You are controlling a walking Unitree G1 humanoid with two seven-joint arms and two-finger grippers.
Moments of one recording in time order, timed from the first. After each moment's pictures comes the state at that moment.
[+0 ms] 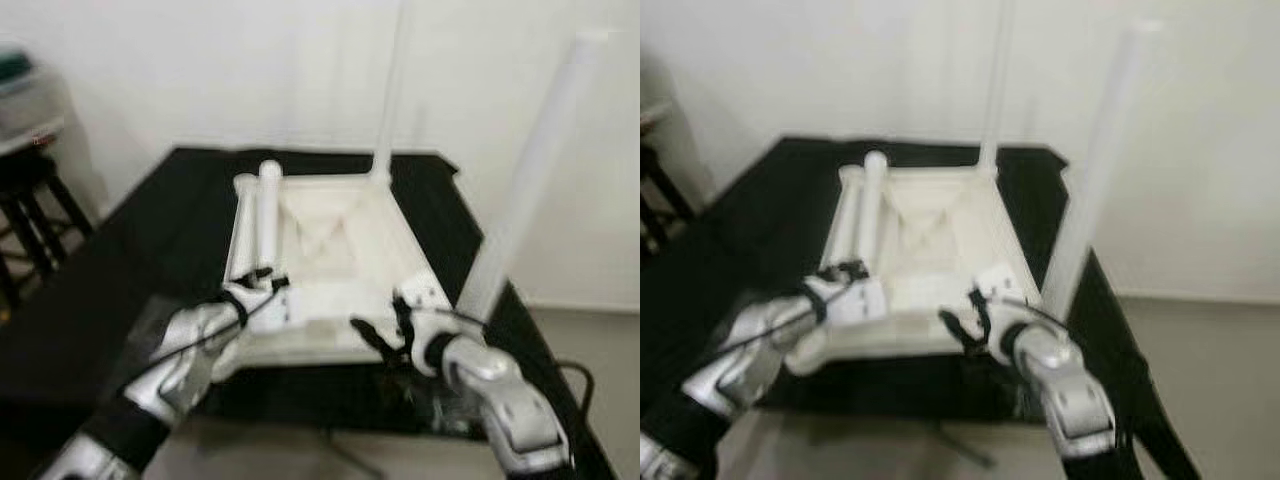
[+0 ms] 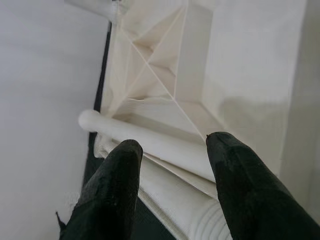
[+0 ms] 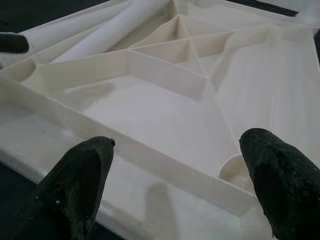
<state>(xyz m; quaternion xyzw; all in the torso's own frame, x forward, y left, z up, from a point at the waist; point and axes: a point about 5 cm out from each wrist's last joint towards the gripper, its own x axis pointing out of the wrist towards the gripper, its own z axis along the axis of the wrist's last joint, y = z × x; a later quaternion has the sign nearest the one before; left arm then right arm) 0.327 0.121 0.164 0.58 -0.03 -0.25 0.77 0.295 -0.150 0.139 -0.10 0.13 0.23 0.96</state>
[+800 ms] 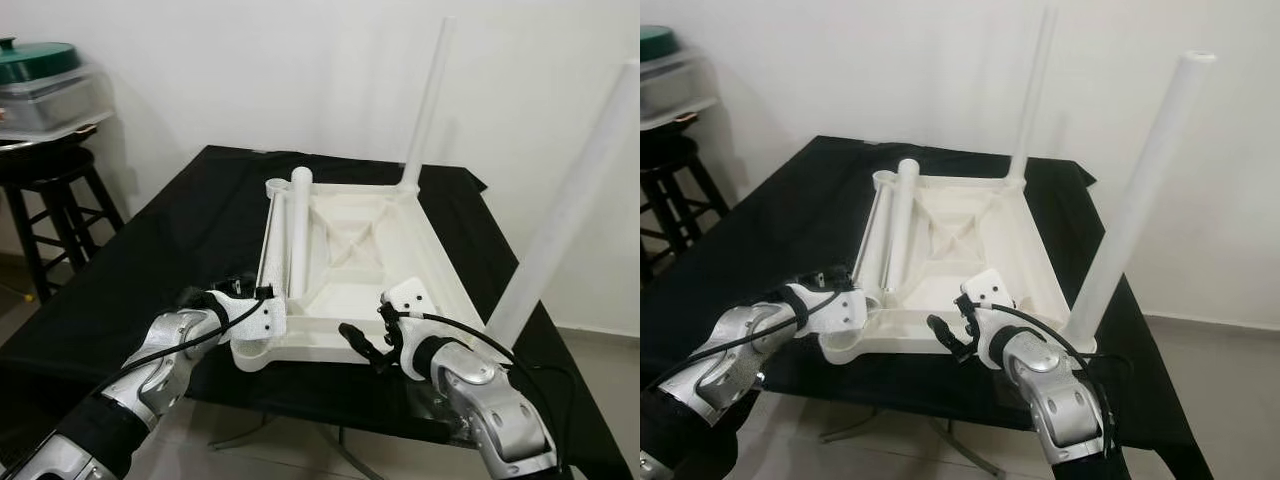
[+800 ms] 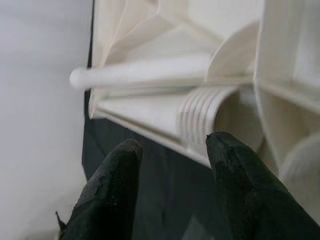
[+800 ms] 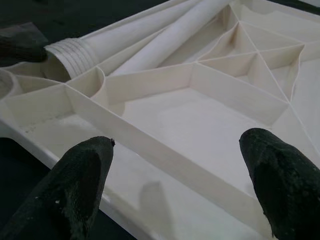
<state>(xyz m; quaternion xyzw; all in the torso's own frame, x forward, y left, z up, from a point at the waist) 0.325 0.127 0.148 0.61 -0.02 -0.27 0.74 0.292 -0.140 0.134 -0.11 0.14 0.25 0.95</state>
